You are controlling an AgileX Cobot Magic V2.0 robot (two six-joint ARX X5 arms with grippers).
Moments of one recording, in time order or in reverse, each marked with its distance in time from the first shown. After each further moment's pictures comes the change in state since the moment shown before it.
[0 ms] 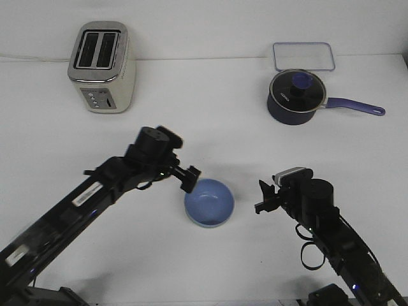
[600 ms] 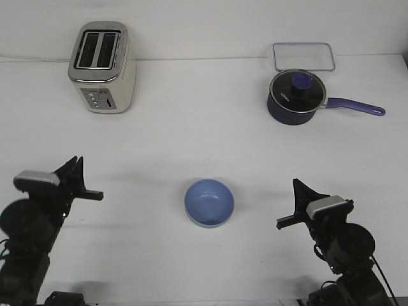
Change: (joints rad) left arm 0.483 -0.892 -0.727 0.466 -0.099 0.030; right arm 0.000 -0.502 -0.172 0.087 0.192 -0.047
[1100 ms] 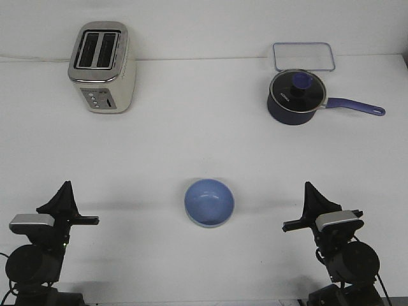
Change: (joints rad) left arm 0.029 -0.283 -0.262 0.082 -0.079 -0.025; right arm 0.000 -0.121 -0.084 0.072 0.097 0.000
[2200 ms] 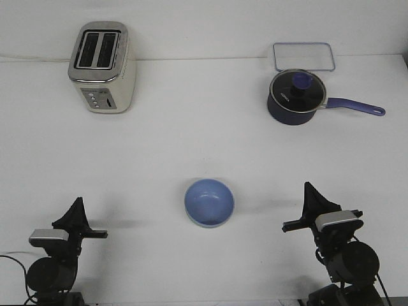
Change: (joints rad) left arm 0.069 -0.285 -0.343 0.057 0.092 -0.005; right arm 0.000 0.000 0.000 -0.002 0.000 0.000
